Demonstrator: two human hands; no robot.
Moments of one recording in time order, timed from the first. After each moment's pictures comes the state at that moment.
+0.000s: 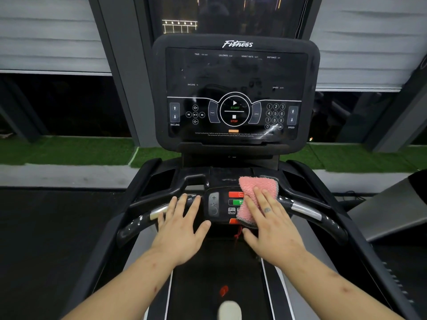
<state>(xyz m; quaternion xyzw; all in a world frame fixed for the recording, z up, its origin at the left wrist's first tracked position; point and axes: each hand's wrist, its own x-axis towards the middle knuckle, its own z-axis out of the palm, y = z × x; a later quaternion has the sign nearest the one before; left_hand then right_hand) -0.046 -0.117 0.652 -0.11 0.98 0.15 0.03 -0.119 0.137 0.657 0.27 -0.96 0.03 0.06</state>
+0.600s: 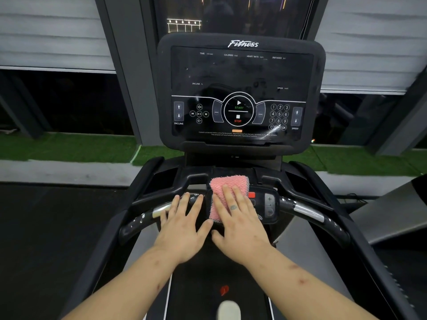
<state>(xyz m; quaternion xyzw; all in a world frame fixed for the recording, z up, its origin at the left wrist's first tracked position) -0.045 -0.115 0.654 -0.11 0.98 0.16 0.02 -0.103 0.061 0.665 0.34 -0.94 0.04 0.05</state>
